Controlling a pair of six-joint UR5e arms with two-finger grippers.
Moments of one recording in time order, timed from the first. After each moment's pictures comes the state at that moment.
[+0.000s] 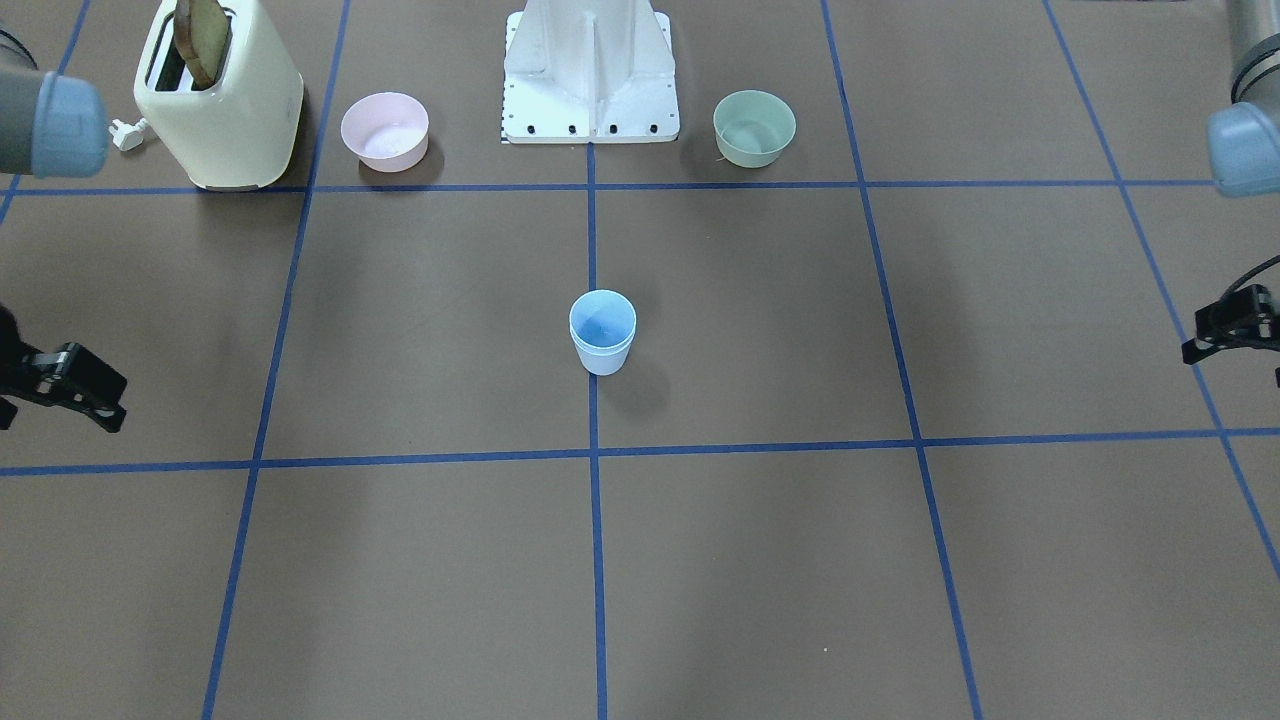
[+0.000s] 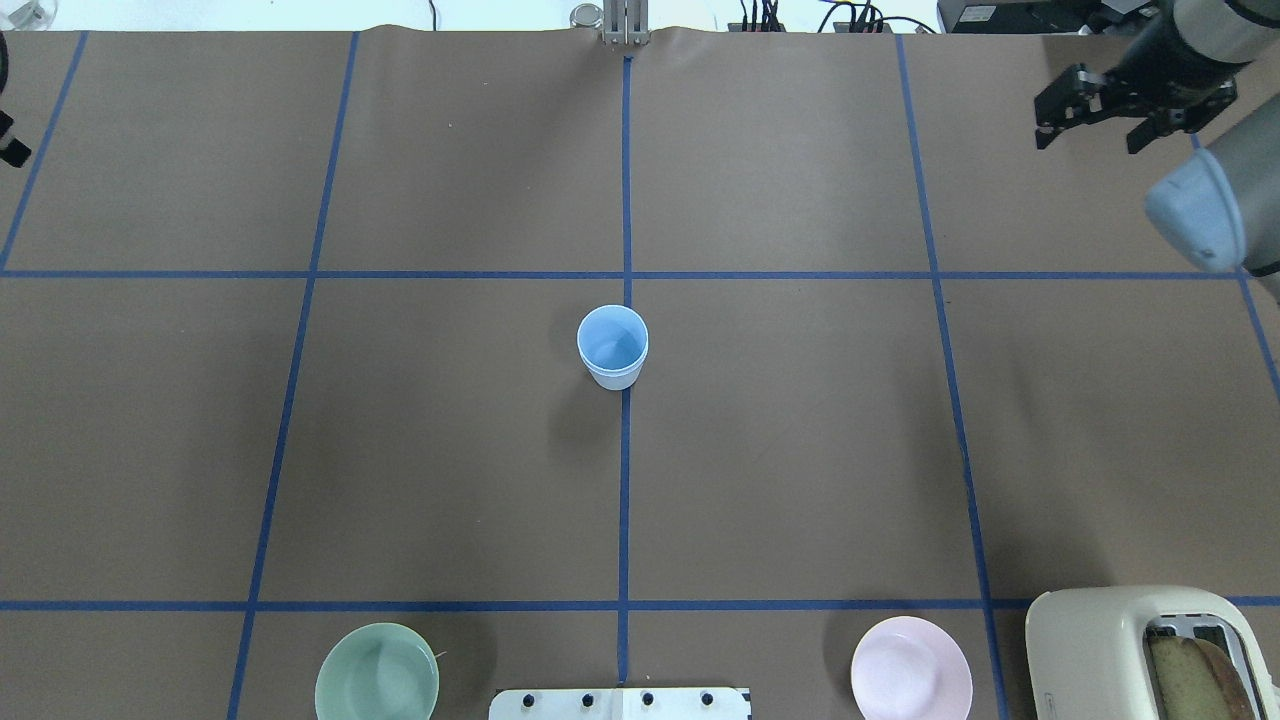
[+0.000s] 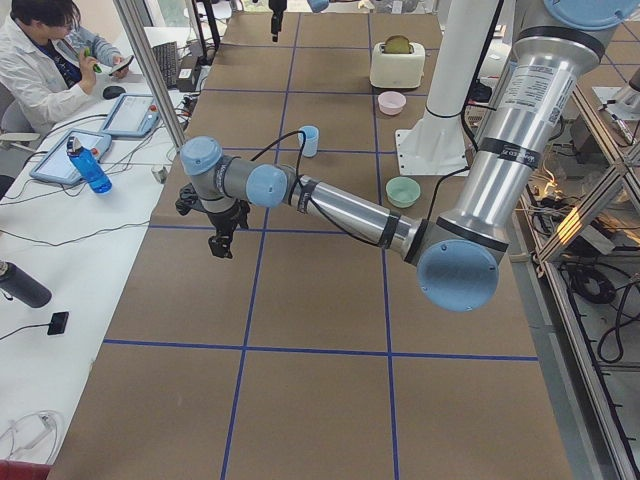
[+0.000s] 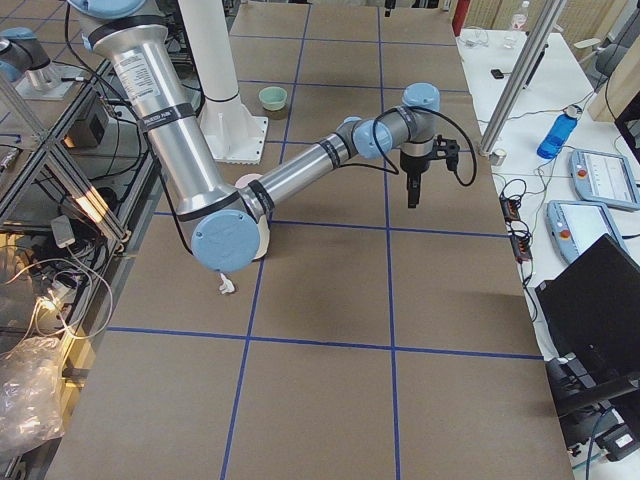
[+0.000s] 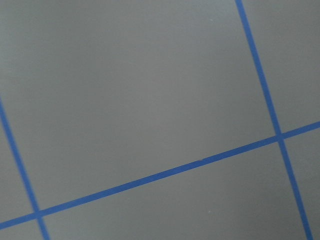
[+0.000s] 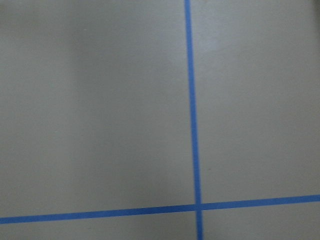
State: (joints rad) left arm -1.39 -1.91 -1.59 -1.43 -2.39 0.01; right arm 1.20 -1.21 1.72 -1.62 2.18 0.63
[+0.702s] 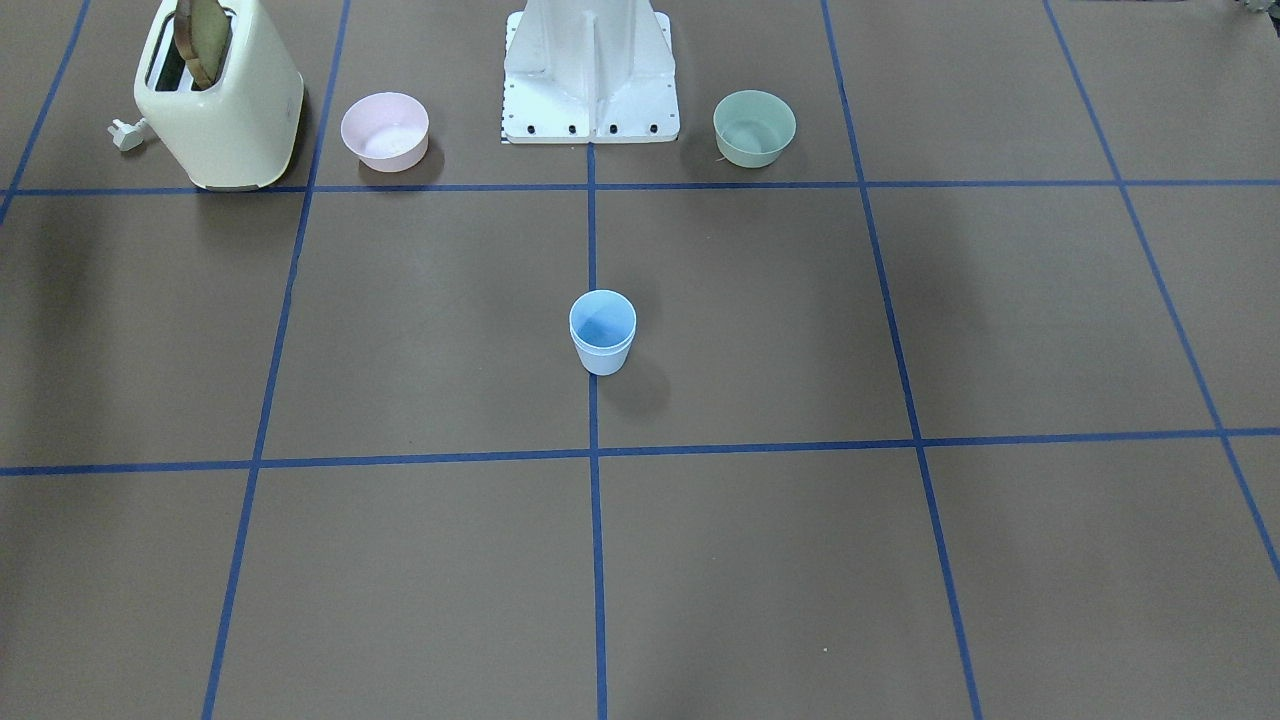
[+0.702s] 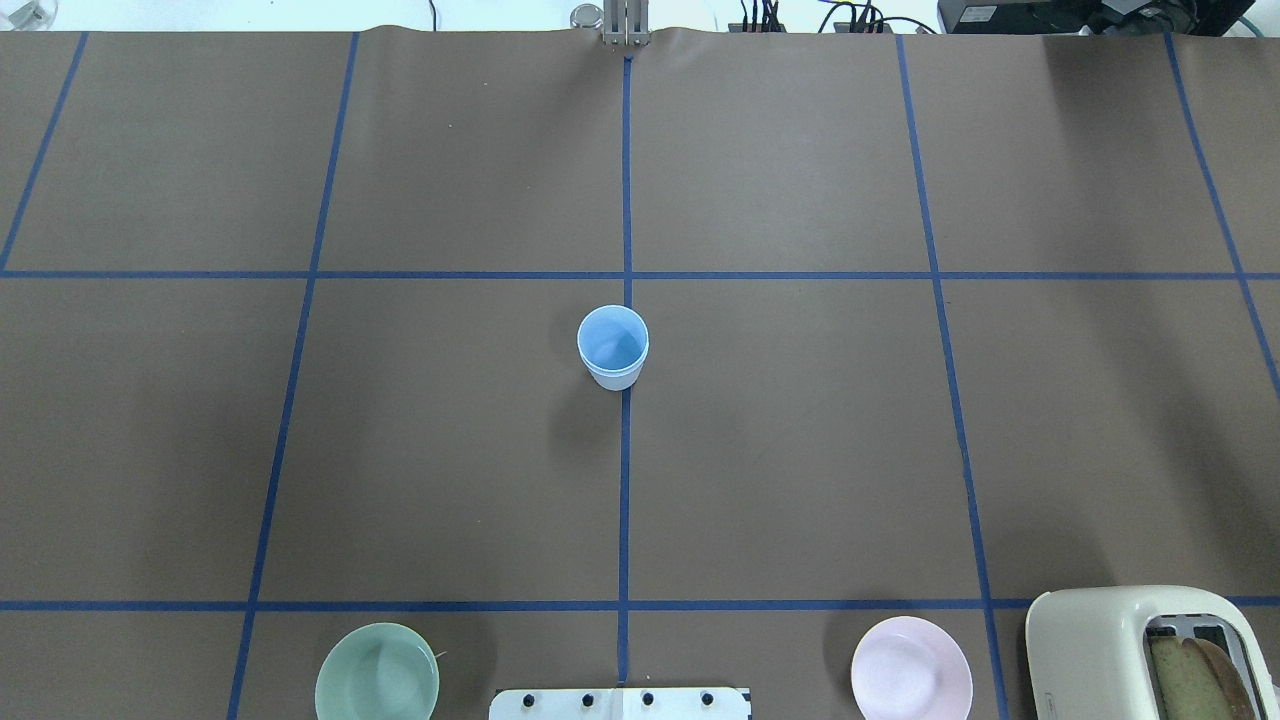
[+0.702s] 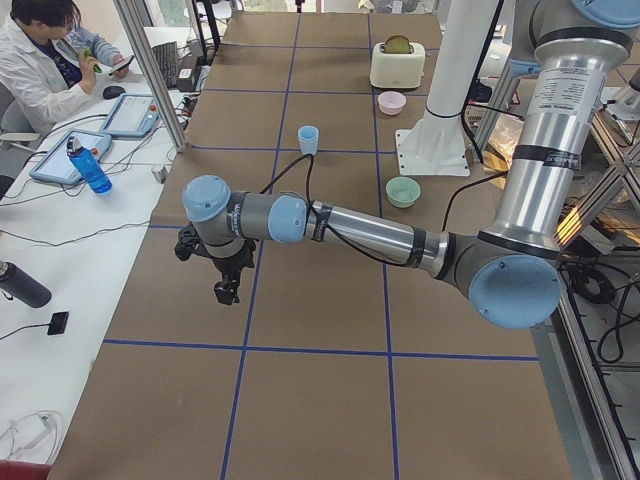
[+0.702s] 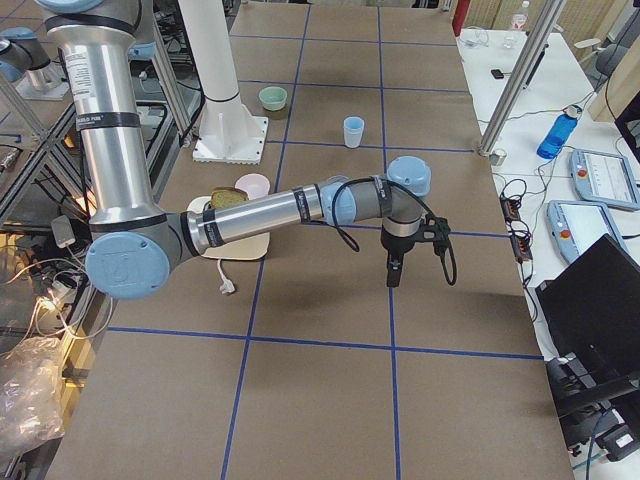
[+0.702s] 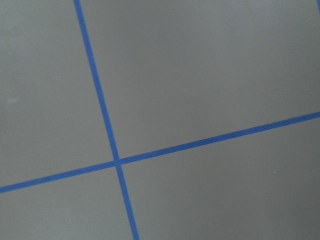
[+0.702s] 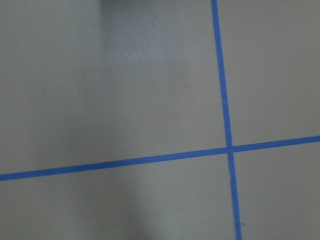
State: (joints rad) left arm -1.52 -1.76 -1.61 -1.40 -2.39 0.14; right arm 1.49 -1.52 1.72 -1.63 2.26 0.30
